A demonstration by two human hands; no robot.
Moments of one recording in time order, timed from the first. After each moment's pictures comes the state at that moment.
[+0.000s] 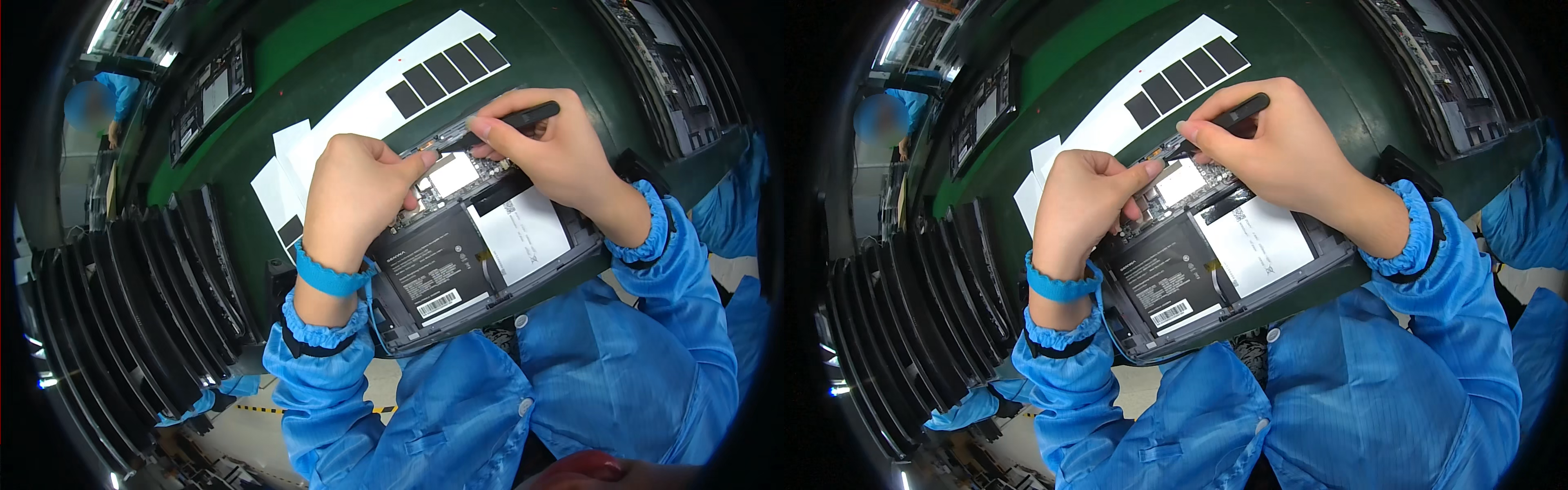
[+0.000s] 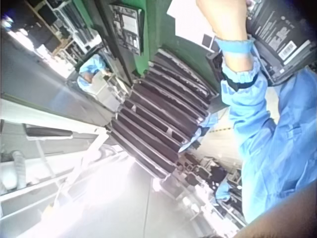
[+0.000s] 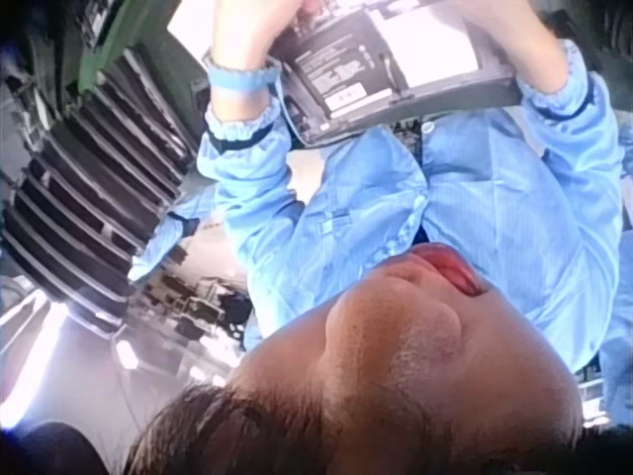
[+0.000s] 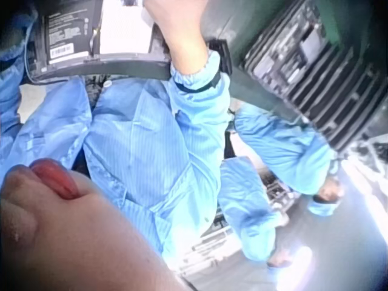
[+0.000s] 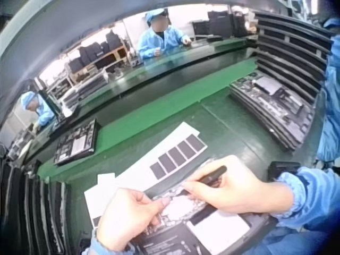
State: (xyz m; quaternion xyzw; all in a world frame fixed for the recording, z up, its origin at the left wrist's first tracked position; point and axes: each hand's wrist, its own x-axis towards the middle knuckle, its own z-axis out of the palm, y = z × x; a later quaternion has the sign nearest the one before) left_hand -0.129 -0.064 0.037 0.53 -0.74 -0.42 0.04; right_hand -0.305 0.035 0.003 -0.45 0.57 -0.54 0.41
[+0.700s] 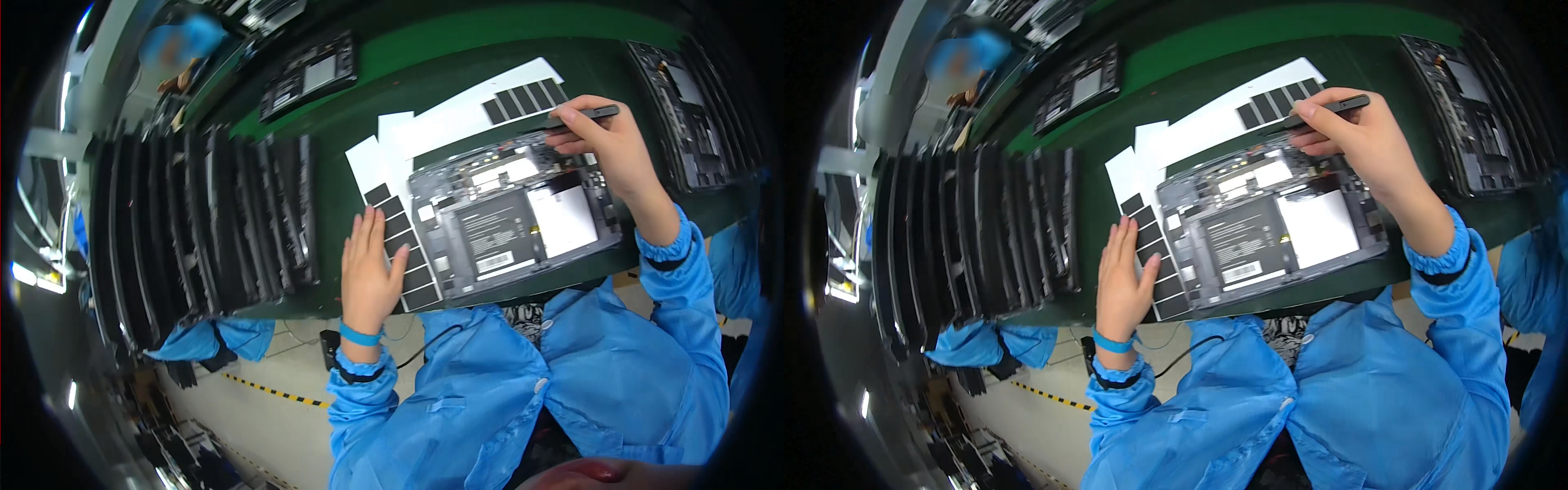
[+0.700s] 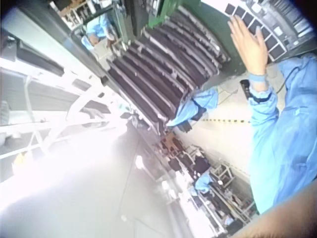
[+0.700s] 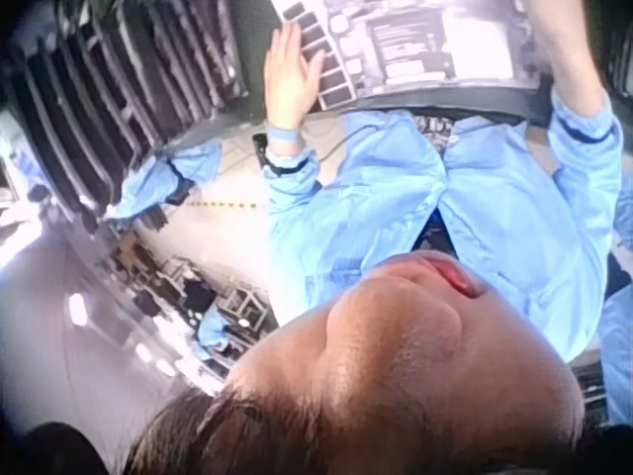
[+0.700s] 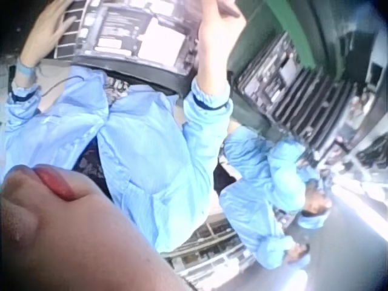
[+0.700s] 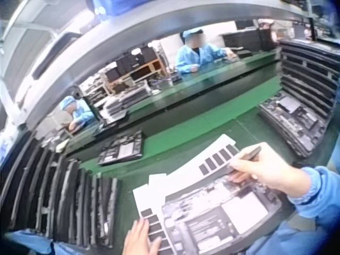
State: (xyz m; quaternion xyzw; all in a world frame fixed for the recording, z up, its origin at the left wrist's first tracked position) left_hand 0.040 0.022 -0.009 0.51 -0.85 -0.08 0.12; right_hand -0.312 0.037 0.042 -0.44 0.56 -0.55 0.44
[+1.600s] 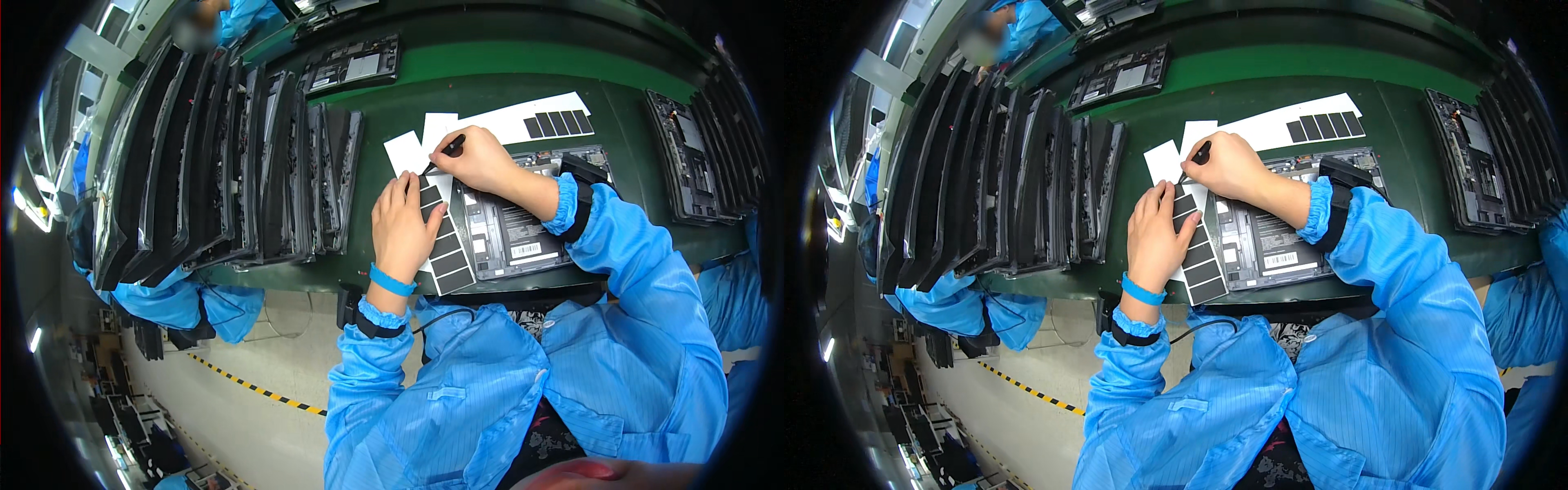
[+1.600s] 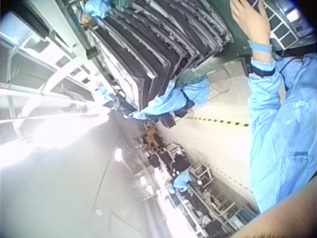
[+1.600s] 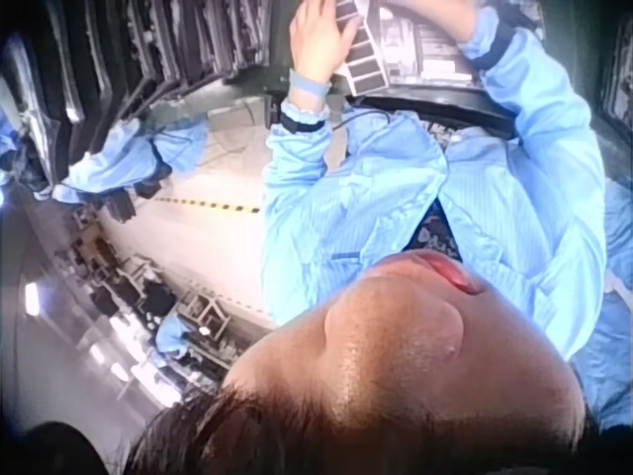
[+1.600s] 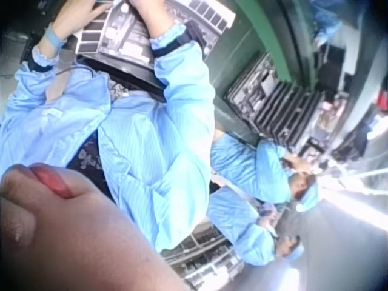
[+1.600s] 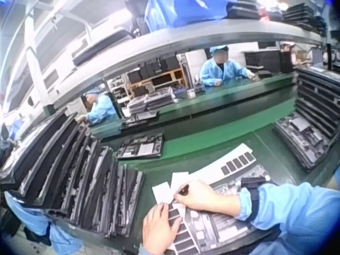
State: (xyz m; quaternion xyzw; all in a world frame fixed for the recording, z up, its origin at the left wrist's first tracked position) left_hand 0.038 -0.008 -0.033 0.53 -0.82 -0.02 0.21; right_hand -0.145 -0.057 0.002 -0.68 0.56 -0.38 0.29
